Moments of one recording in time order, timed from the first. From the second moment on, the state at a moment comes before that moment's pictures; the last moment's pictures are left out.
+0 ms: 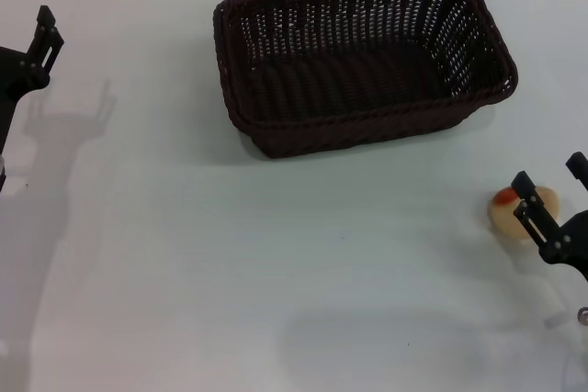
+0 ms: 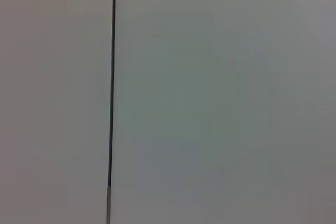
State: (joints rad) left arm -0.27 -2.07 -1.23 -0.43 2.62 1.09 -0.05; right arm 0.31 2.09 -0.86 0.31 -0.89 -1.64 0.06
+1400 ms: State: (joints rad) left arm -0.28 -2.07 -1.23 -0.45 2.62 1.10 -0.05; right arm 0.34 2.08 -0.82 0.31 -0.88 -1.45 0.19
